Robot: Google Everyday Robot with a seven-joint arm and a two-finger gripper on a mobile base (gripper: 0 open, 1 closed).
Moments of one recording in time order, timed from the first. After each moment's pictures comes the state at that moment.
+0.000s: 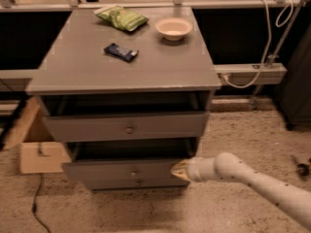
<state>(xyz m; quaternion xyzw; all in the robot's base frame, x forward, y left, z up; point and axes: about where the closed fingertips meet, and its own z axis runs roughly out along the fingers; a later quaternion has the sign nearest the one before) 0.566 -0.097 0.403 -0.56 0.72 0.18 0.37</state>
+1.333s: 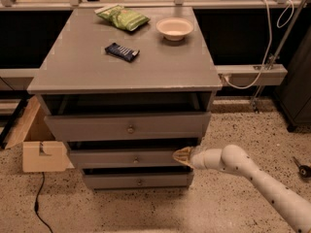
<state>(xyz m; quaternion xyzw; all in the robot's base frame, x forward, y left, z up) 0.626 -0.105 0.426 -0.58 0.64 0.16 0.47</state>
